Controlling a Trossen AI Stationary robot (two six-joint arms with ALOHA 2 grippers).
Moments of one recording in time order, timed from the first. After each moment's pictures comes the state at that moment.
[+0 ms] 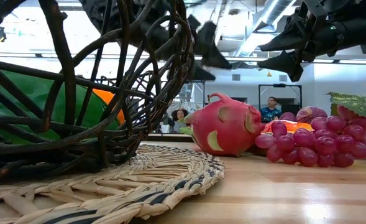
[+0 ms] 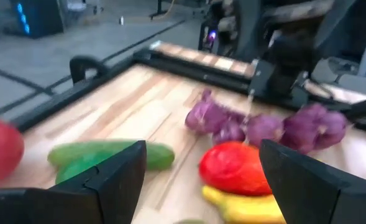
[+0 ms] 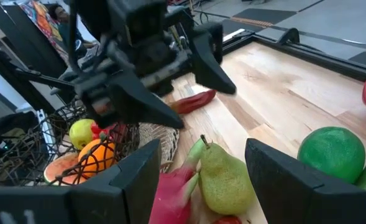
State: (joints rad) left arm 0.04 1.82 1.02 0.52 -0.31 -0.21; right arm -0.17 0.73 0.31 0.24 -0.02 0.39
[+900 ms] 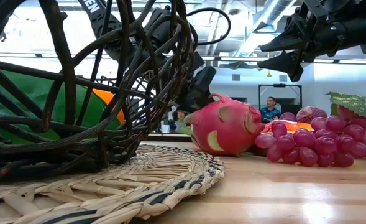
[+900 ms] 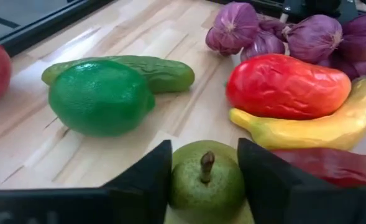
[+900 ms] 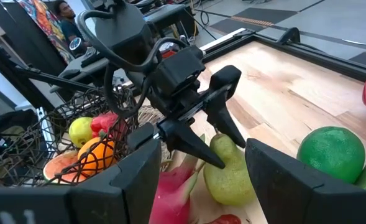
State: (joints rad) left arm 0.06 1.93 1.02 0.40 -0.28 -0.25; right arm -0.17 0.73 0.31 0.24 -0.03 0.38
